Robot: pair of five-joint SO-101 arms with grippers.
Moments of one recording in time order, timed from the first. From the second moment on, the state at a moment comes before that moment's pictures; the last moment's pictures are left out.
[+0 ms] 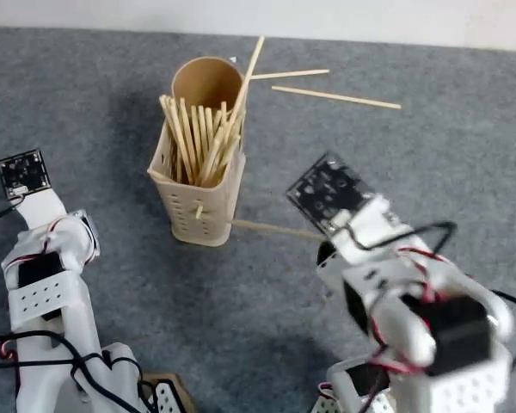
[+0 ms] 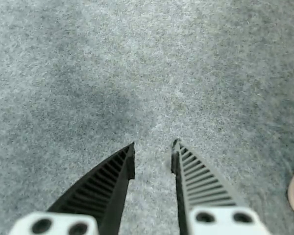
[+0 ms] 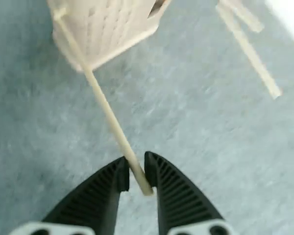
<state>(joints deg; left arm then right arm) -30.5 -43.3 64.7 37.4 3.9 -22.5 -51.6 5.8 99.5 33.1</state>
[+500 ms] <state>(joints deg) -30.5 -43.3 64.7 37.4 3.9 -15.6 -32.4 -35.7 100.3 33.1</state>
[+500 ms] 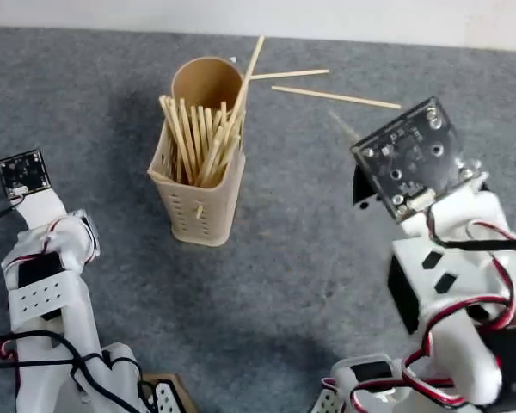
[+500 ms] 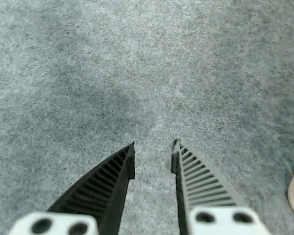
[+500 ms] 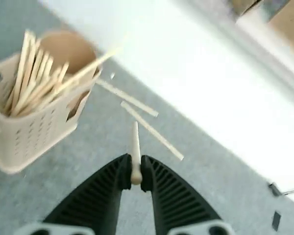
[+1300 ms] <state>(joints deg) -30.5 -43.3 64.7 37.4 3.9 -37.7 -24.7 -44.9 100.3 19.9</state>
